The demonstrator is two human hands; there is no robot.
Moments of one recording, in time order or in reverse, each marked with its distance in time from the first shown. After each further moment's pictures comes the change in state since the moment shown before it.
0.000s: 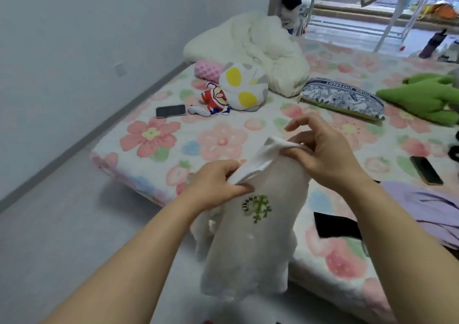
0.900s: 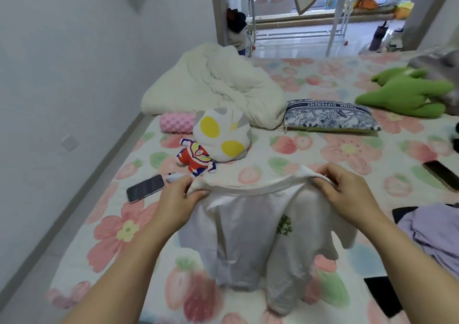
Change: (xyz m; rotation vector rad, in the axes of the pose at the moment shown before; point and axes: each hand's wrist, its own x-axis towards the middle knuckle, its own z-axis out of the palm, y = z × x) left_hand 0.262 -0.111 -0.123 0.092 0.120 -0.093; right_hand 0.182 0.117 0.032 -0.228 0.283 0.447
